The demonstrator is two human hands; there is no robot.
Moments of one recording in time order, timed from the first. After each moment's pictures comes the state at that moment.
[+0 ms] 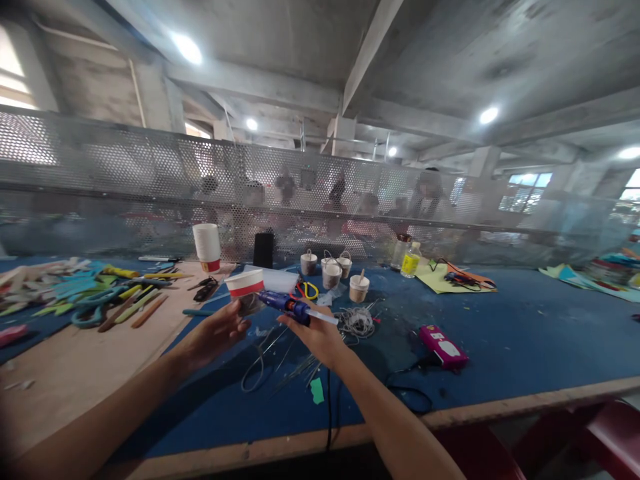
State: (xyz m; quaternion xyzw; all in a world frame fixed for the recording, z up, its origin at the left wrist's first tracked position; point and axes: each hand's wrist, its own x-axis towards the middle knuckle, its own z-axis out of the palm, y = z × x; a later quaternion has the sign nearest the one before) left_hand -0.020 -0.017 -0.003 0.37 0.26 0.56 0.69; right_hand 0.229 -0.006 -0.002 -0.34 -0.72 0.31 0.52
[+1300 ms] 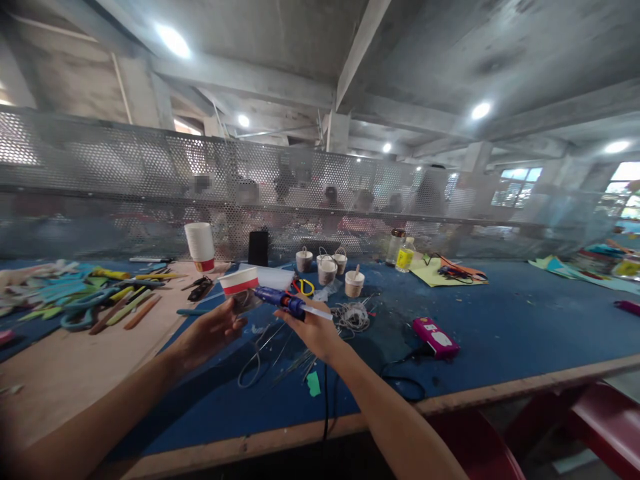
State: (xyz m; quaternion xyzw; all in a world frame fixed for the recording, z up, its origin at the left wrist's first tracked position) left_hand -0.020 -0.020 0.000 0.36 0.27 0.54 0.71; right_hand 0.233 -0.001 -0.003 -0.31 -0.77 0.20 0.51
